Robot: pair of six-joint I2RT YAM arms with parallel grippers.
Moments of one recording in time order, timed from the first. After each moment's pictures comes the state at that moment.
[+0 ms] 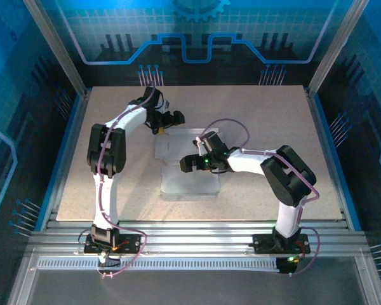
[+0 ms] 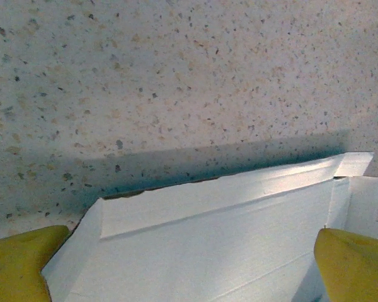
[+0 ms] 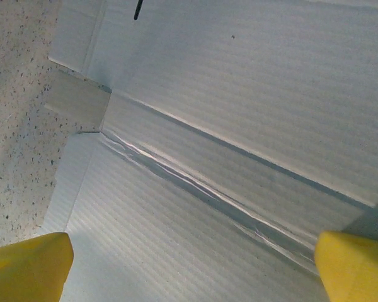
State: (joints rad) left arm -0.18 2.22 1.75 -0.63 0.44 -0.46; right arm 0.66 1.85 1.01 -0.05 -0.29 0.47
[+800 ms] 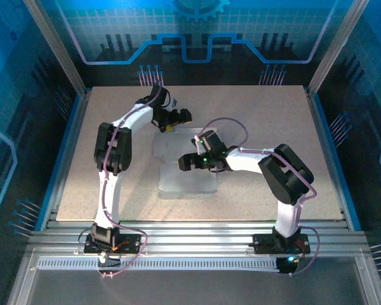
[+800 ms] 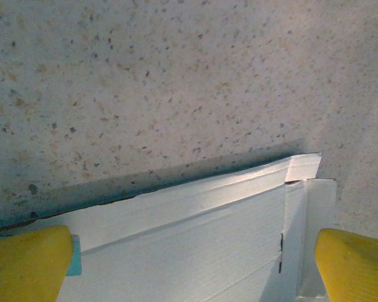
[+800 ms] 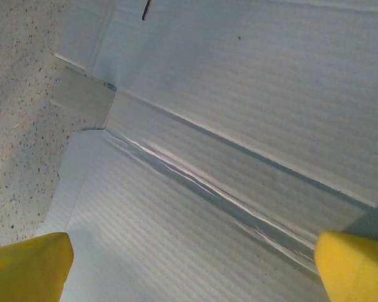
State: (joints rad) left arm -0.22 2.31 1.86 -0.61 0.48 -0.48; right arm 0.66 1.88 1.04 -0.03 -0.30 0.47
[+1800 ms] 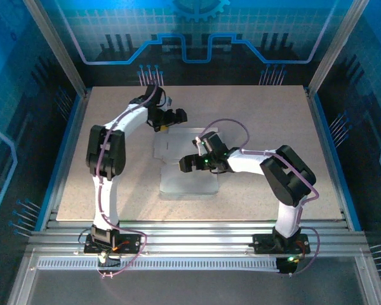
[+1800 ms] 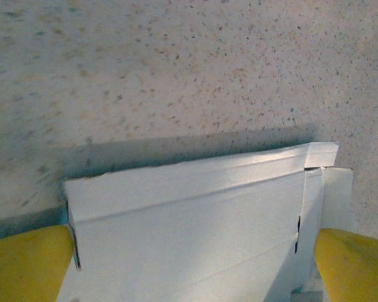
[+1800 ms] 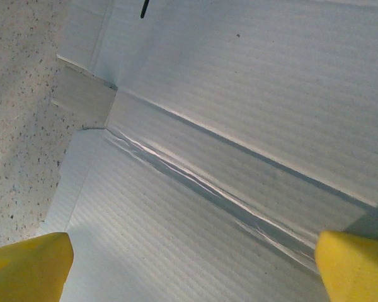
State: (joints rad) left arm -0.19 2.13 1.72 -0.63 0.41 -0.45; right arm 0.66 1.85 1.00 -0.02 -0.30 0.46
